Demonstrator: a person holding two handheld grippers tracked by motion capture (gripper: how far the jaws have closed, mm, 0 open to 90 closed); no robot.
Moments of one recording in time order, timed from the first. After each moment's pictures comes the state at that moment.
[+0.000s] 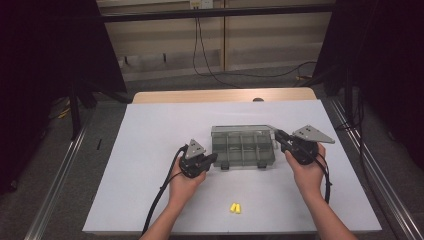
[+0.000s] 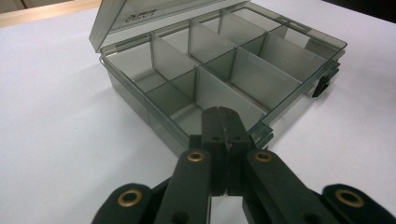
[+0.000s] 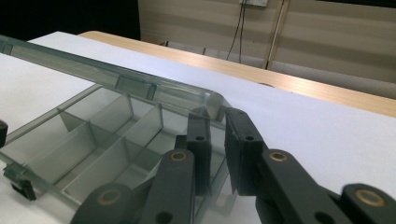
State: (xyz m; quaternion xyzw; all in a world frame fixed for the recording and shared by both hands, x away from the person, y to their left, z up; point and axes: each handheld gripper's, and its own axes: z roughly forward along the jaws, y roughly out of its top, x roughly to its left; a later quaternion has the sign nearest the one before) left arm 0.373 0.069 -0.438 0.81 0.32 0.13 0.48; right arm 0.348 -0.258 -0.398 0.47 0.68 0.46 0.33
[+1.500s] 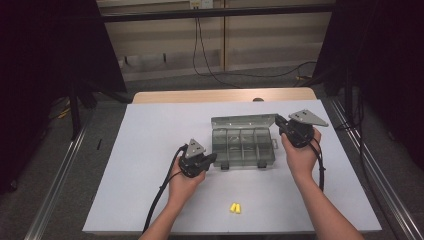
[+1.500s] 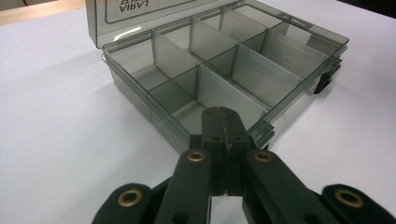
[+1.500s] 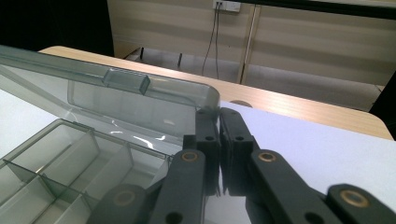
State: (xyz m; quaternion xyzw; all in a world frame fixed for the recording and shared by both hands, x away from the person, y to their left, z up) left arm 0.373 0.070 -0.436 0.81 0.32 0.13 0.47; right arm 0.383 -0.252 -0.380 0.50 0.66 0.44 0.36
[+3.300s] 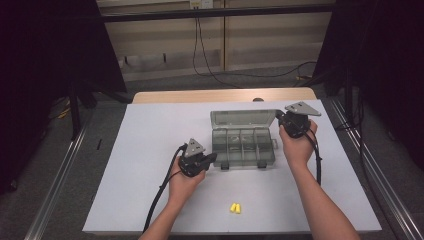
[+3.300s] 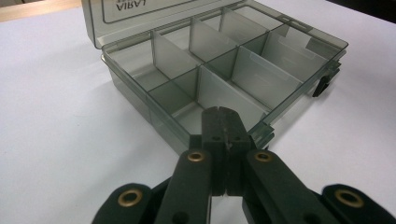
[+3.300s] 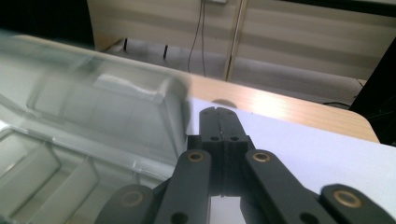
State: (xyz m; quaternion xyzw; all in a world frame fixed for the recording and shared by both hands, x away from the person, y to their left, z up) left arm 0.375 0.070 -0.436 0.81 0.33 0.12 0.47; right arm 0.414 -0.253 -0.385 0.51 0.66 0.40 0.37
